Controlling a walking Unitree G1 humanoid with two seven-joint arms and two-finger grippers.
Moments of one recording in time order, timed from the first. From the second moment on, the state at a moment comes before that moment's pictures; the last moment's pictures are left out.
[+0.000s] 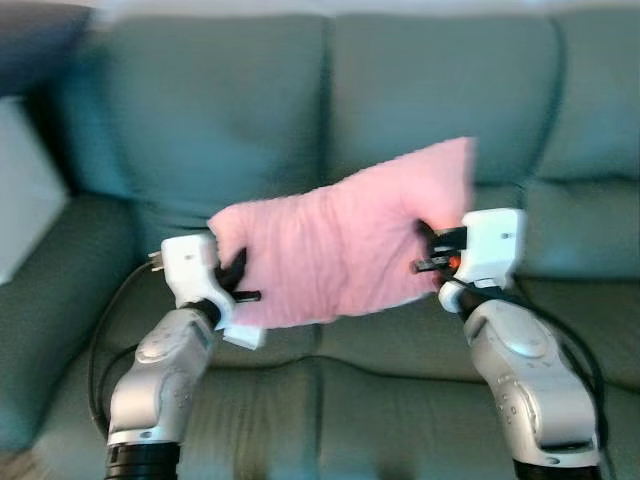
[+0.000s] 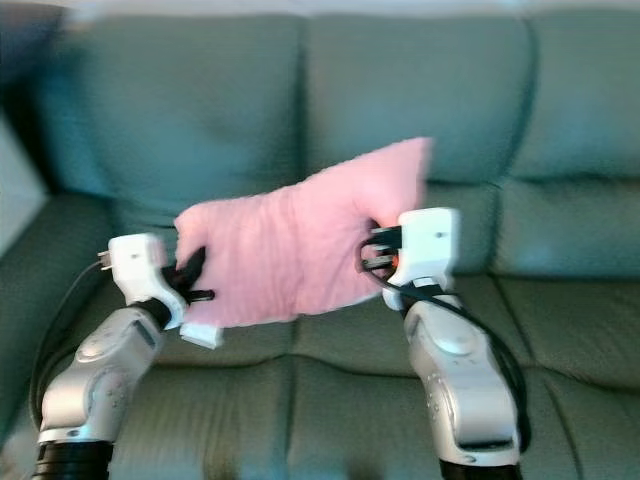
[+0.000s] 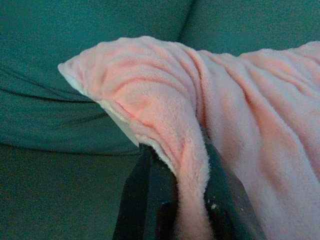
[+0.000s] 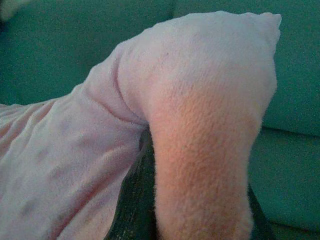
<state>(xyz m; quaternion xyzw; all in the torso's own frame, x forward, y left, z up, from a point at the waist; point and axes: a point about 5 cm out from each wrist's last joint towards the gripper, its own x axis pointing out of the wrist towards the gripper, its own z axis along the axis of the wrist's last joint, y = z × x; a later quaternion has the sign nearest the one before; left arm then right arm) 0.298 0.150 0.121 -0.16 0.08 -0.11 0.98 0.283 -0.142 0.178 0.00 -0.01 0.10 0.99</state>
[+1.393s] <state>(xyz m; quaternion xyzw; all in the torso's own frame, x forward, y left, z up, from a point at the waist) 0.297 0.141 0.124 -0.14 0.07 -0.15 0.98 0.285 -0.147 0.176 0.00 -0.01 0.09 1.00</state>
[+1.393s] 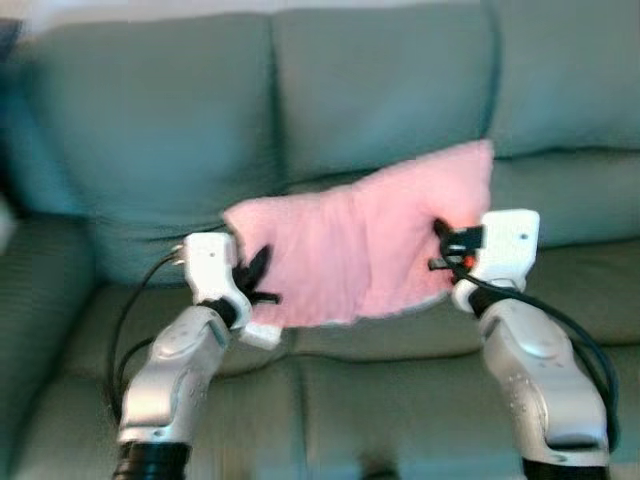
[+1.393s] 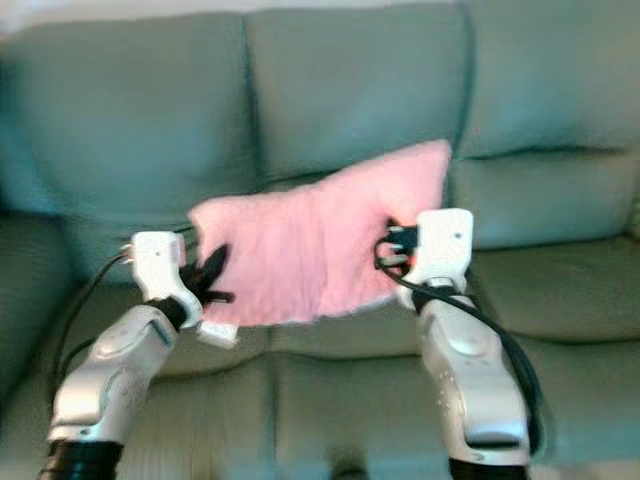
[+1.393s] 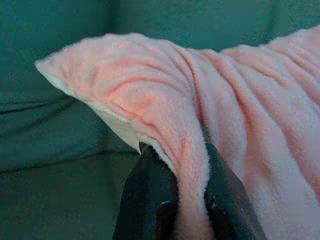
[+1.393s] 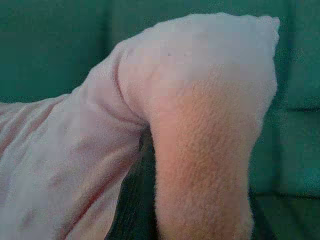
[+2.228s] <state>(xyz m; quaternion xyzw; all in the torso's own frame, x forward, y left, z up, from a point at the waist) 0.294 0.142 0.120 -0.14 0.08 -0.15 0.98 0.285 -0.145 0.176 0.00 -0.01 0.09 1.00</state>
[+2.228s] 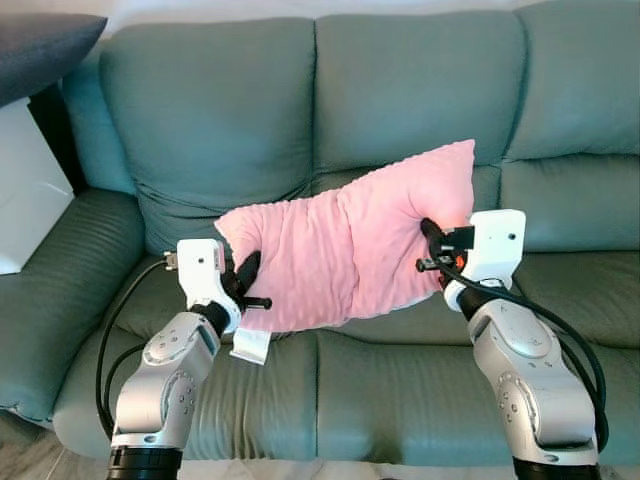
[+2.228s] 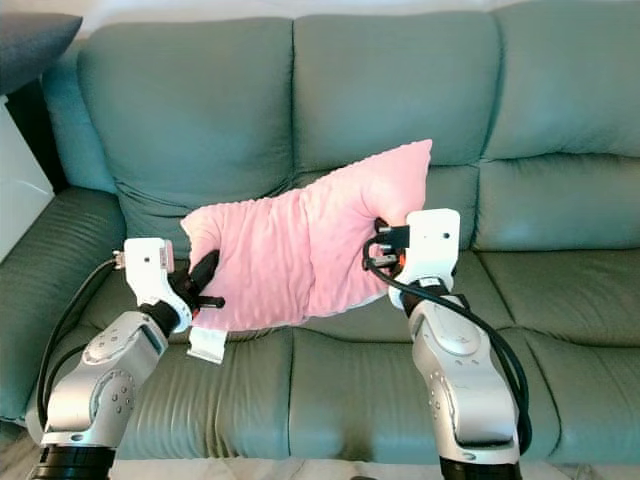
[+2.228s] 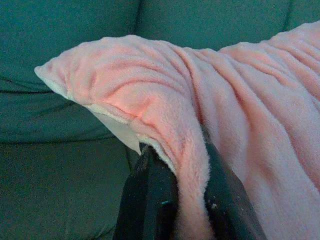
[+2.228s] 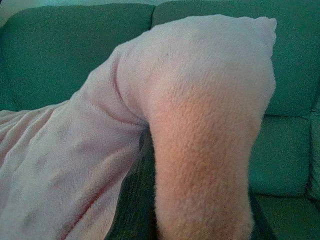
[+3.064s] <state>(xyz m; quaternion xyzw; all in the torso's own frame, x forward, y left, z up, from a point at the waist) 0.276 0.137 0.085 -0.10 0.15 -0.16 0.97 0.283 -0.146 0.172 -0.01 0.00 0.09 1.00</state>
